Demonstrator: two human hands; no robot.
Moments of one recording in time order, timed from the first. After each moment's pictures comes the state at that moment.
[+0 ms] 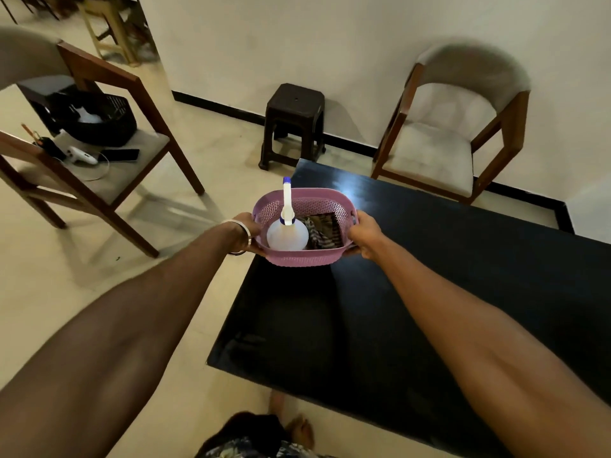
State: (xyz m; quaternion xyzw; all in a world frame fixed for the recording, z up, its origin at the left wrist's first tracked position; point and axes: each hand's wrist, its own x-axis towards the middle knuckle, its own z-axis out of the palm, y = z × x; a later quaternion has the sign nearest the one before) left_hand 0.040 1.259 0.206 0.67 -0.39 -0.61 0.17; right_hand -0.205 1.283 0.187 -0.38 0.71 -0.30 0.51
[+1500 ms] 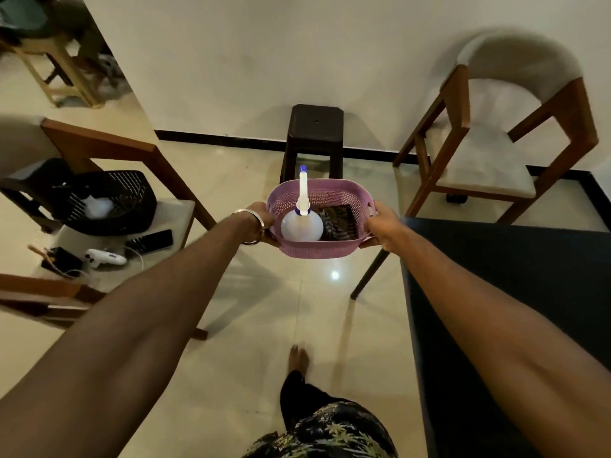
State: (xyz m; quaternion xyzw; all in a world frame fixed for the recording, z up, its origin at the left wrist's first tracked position) left_hand 0.301 0.872 0.198 0.61 -0.49 -0.61 0.10; right_hand 0.059 0.956 0.167 -0.32 0.74 -0.37 0.46
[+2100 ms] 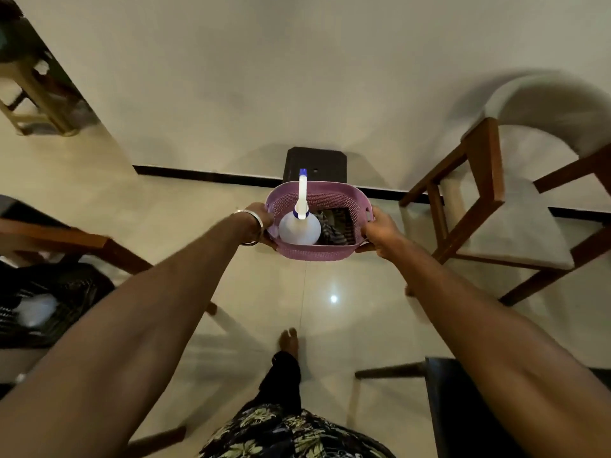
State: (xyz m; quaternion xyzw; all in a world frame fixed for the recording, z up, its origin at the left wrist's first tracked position) left_hand 0.186 0.521 0.188 0.62 -0.50 -0.60 0.10; right_hand -0.048 0.615 0.162 -0.30 0.74 -0.39 0.46
